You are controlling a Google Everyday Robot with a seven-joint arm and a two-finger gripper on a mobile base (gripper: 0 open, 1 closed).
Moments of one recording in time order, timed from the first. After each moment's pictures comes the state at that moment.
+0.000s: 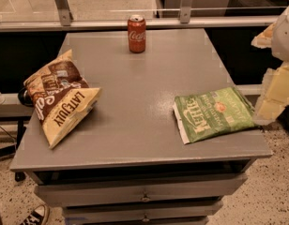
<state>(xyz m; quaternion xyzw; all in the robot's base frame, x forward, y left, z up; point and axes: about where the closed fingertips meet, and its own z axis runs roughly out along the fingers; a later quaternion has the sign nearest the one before) 0.438 -0.217 0.976 -0.60 0.78 -0.03 0.16</state>
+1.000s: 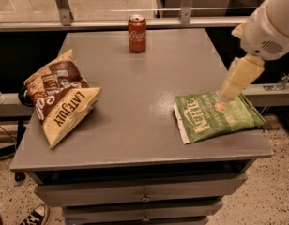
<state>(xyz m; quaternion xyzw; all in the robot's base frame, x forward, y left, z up) 0.515 -0.197 0.955 -0.57 0.78 -0.04 0.24</state>
